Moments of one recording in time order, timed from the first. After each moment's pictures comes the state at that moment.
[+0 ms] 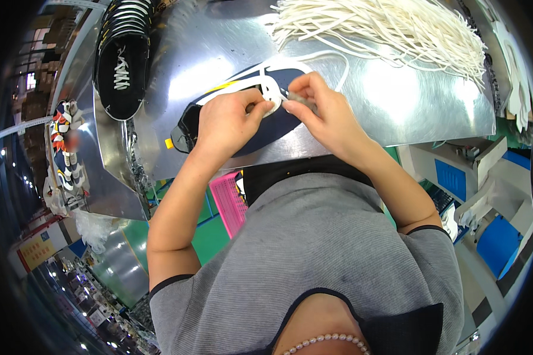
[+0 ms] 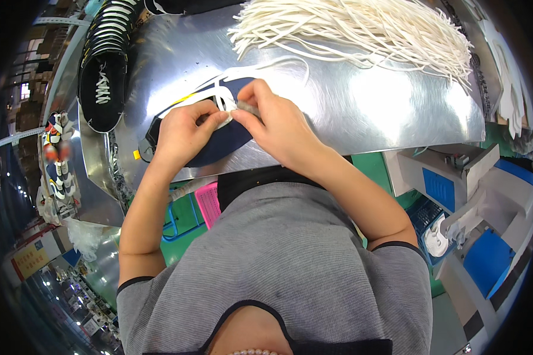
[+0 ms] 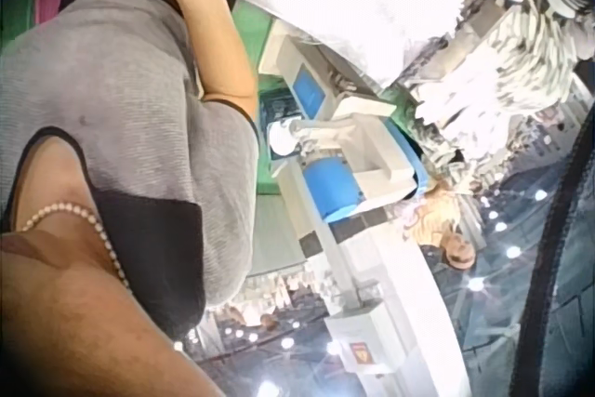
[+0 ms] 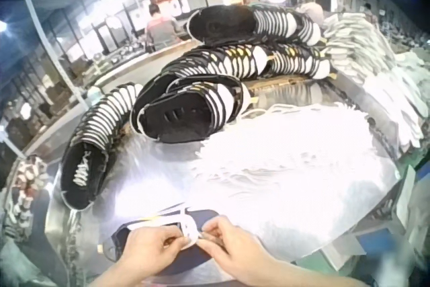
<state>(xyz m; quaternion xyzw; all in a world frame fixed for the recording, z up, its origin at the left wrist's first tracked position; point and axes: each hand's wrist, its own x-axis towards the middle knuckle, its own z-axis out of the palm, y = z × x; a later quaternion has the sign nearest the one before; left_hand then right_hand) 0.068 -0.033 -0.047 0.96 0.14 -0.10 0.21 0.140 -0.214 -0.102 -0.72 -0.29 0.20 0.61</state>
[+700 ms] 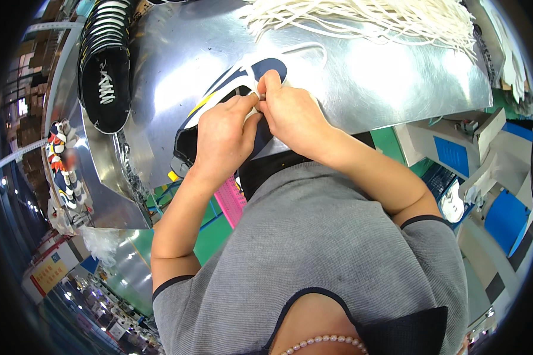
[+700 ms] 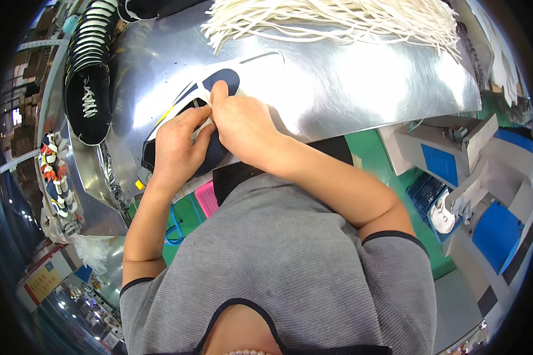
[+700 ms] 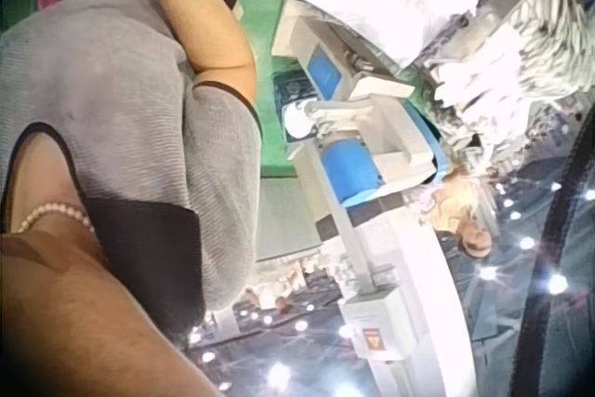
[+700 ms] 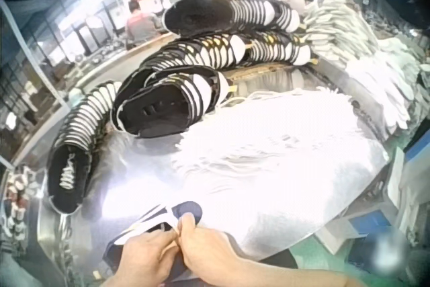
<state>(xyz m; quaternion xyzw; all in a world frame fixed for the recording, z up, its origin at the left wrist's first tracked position) 0.048 -0.045 -0.069 0.96 -0.06 0.08 0.25 0.120 -0.187 -0.111 -0.83 -0.35 0.14 0.41</state>
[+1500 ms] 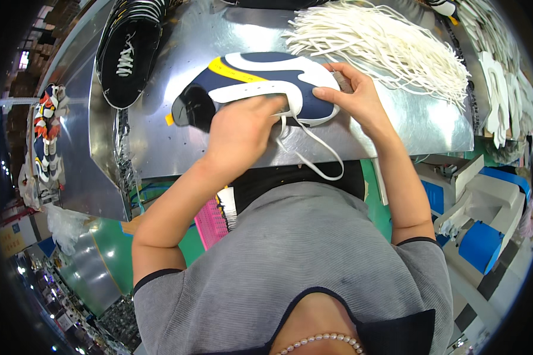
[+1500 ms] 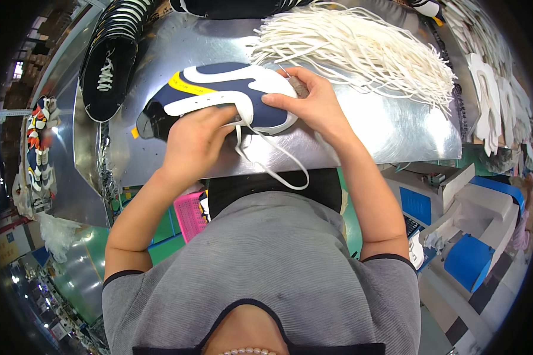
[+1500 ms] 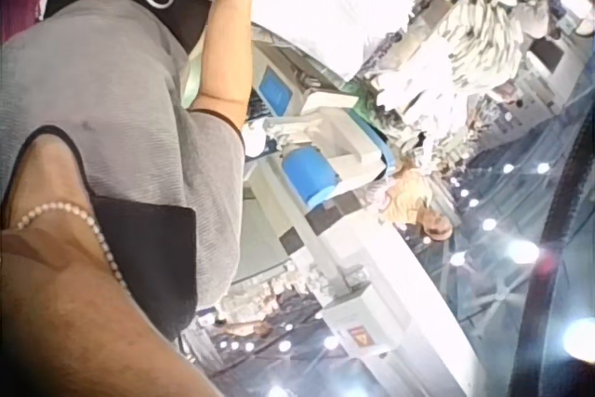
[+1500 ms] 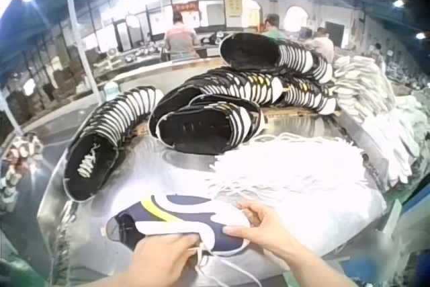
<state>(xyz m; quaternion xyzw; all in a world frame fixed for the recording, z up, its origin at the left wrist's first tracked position) 0.033 -0.027 -0.051 0.97 -0.02 0.10 0.20 0.187 -0.215 -0.078 -0.70 -0.20 0.28 0.63</state>
